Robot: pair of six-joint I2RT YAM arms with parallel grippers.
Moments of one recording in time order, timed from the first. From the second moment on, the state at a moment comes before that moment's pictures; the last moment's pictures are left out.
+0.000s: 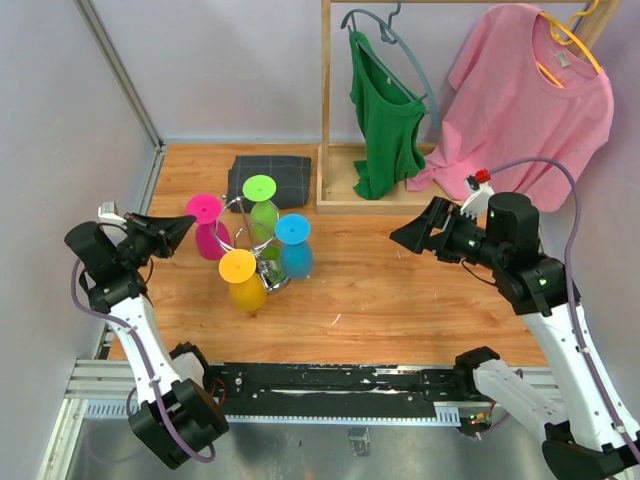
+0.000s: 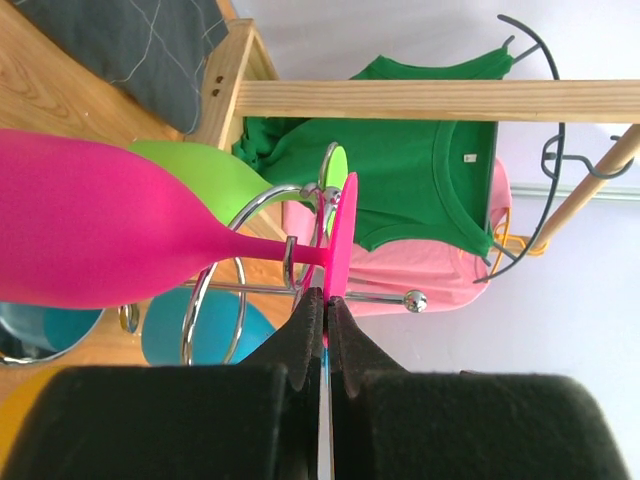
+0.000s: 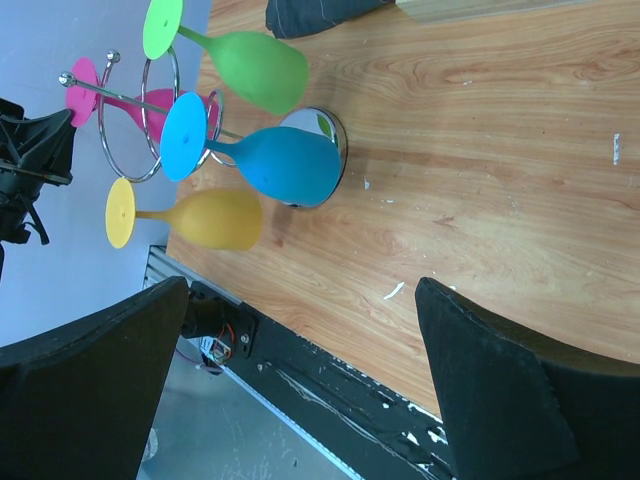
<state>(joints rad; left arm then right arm) 0.64 0.82 0.71 -0.23 1.00 -1.13 0.34 0.83 1.13 -0.74 -0.36 0.65</state>
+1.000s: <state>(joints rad) 0.66 0.88 0.79 -0.22 0.98 -1.18 0.34 0.78 1.12 -0.75 -0.34 0.66</state>
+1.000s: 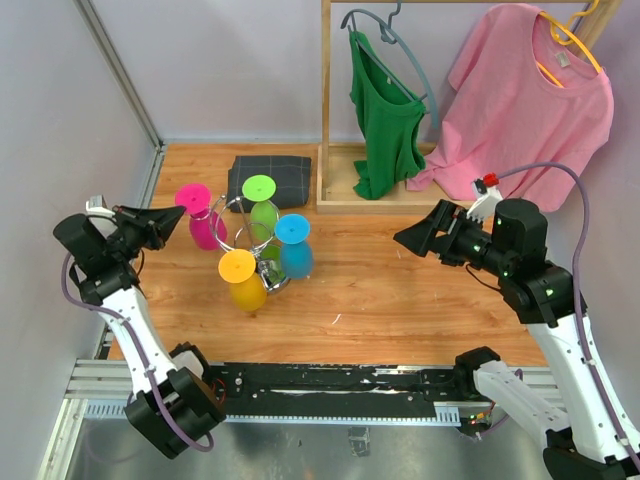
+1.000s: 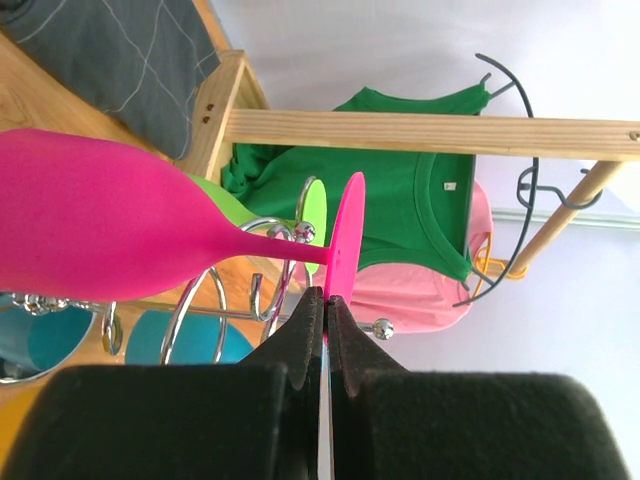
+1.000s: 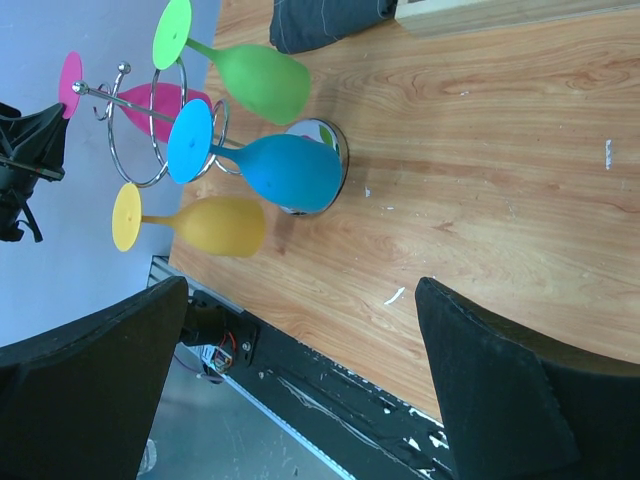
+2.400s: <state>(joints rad) 0.21 1.25 1.69 -0.27 1.02 -0.96 0.32 0.84 1.33 -0.86 -0.27 0.58</state>
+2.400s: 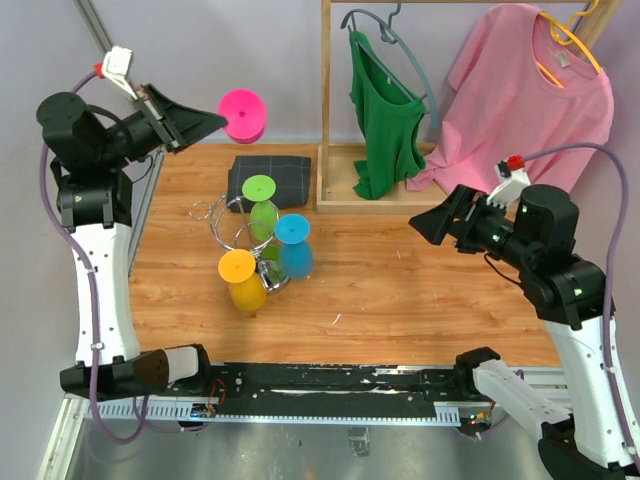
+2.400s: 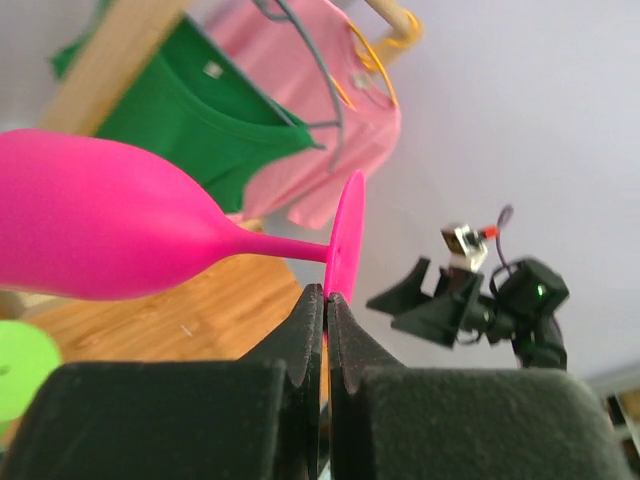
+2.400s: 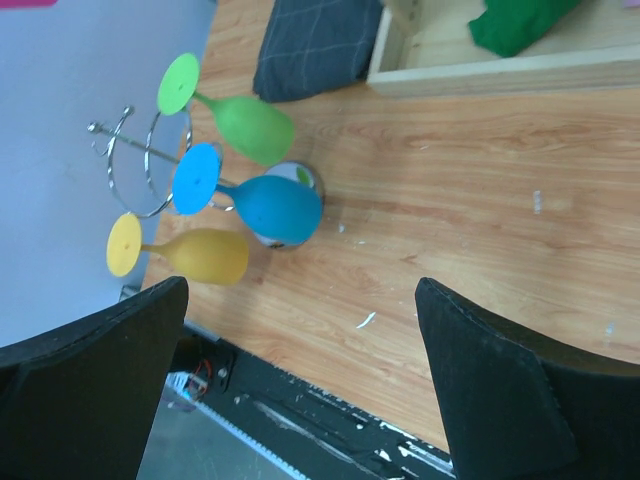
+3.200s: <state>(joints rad) -0.63 1.23 1.66 -0.55 0.82 0.03 0.20 1.03 1.77 -1.22 -0.27 0.40</state>
